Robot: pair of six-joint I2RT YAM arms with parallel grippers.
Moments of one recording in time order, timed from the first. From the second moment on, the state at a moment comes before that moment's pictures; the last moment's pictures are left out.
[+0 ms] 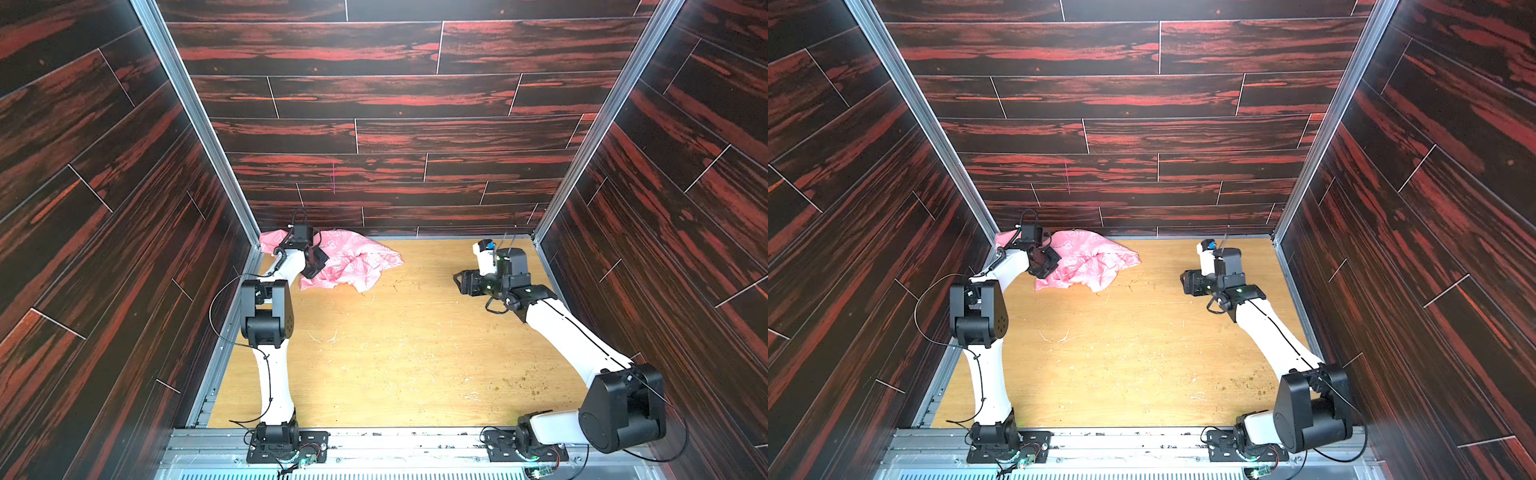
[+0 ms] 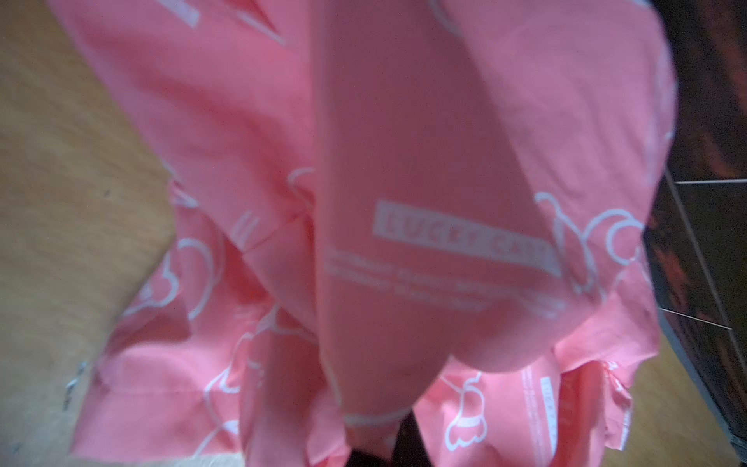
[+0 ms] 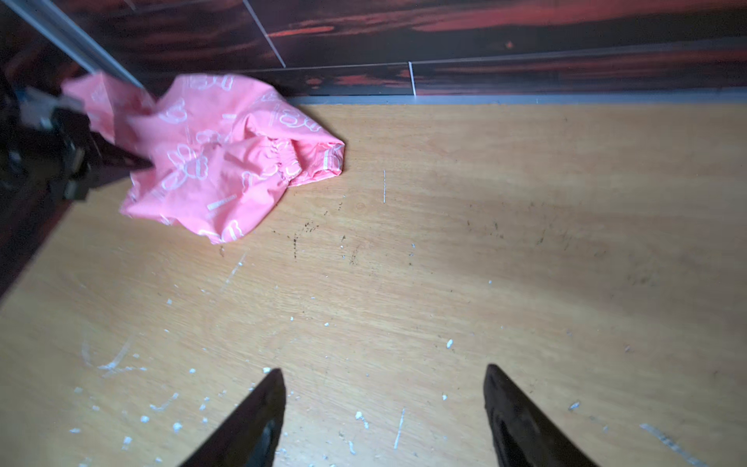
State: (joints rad) left arm 0.01 2.21 1.77 -0.51 0.14 -0.79; right arm 0.30 1.40 1.09 -0.31 -0.16 0.11
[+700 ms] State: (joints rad) left arm -0.20 1.20 1.16 -0.48 0.08 -0.79; right arm 0.76 1.28 0.92 -0.03 -0.13 -0.21
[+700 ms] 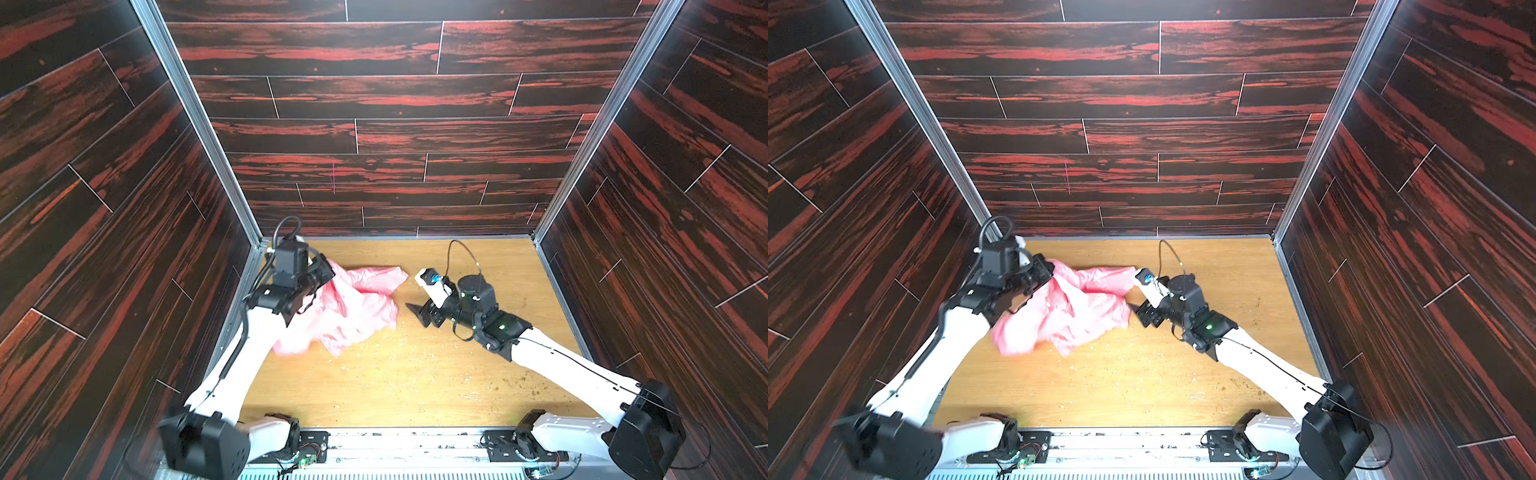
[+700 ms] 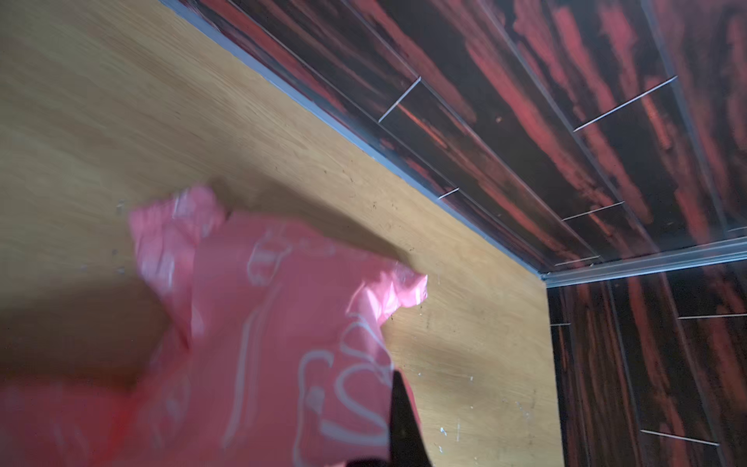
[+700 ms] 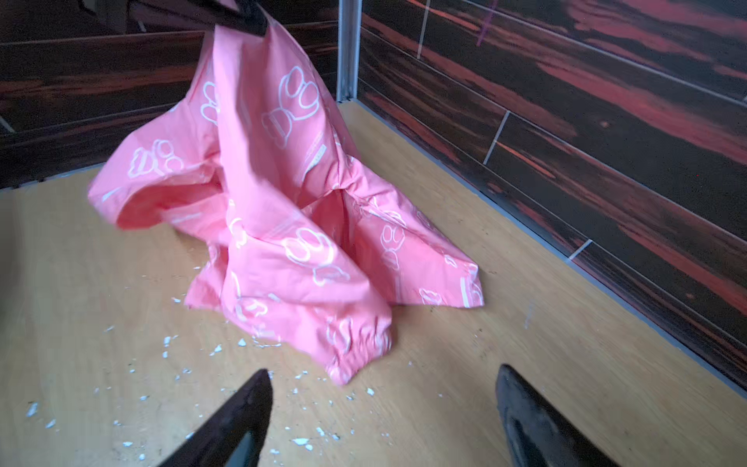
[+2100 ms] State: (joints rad) left arm -0.25 1.01 1.11 -0.65 0.21 -0.67; right arm 0.89 1.86 1.66 -0.40 -0.59 -0.42
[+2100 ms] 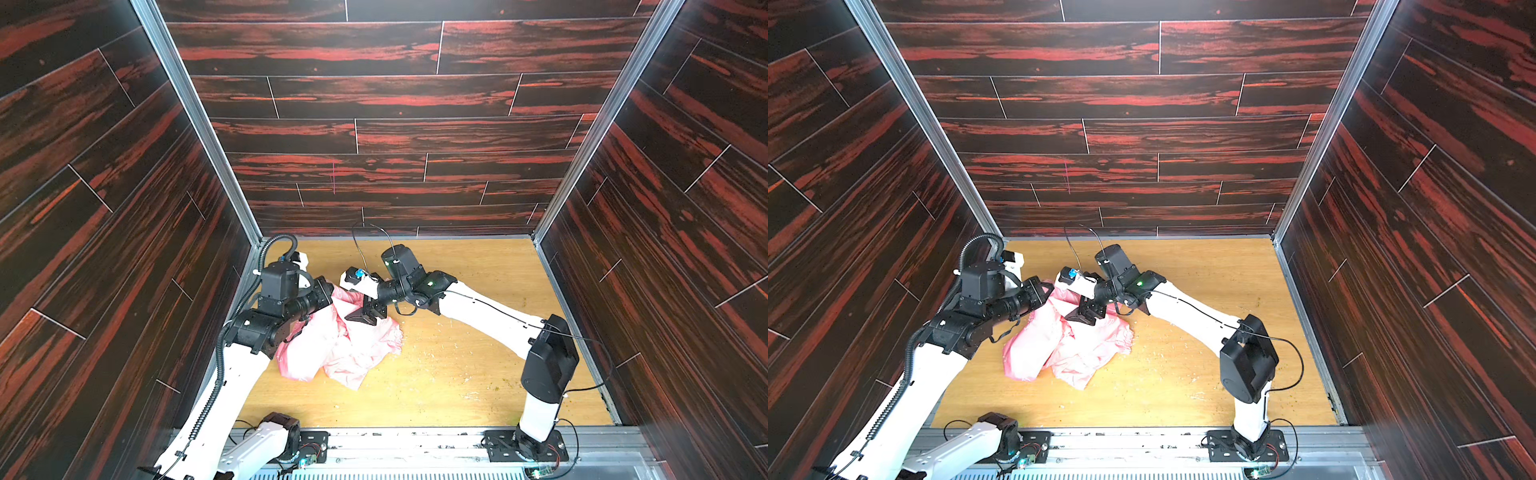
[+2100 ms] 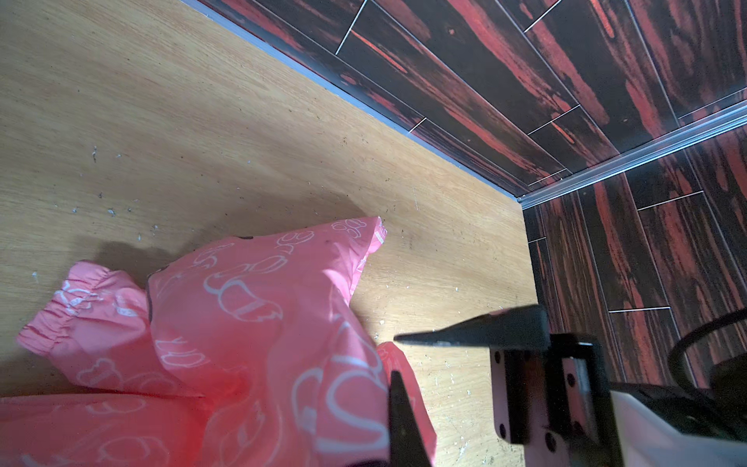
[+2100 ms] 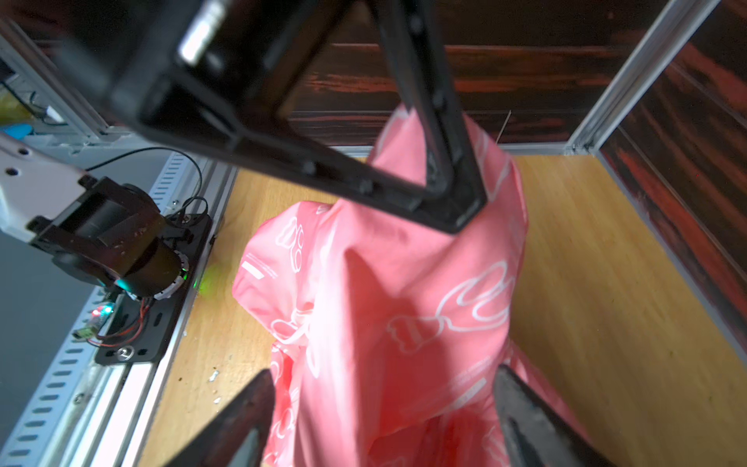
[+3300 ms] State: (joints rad) left arm -0.30 0.67 0.53 -0.46 0.13 -0.52; right arm 0.81 1.53 1.85 -0.76 0.42 -0.47
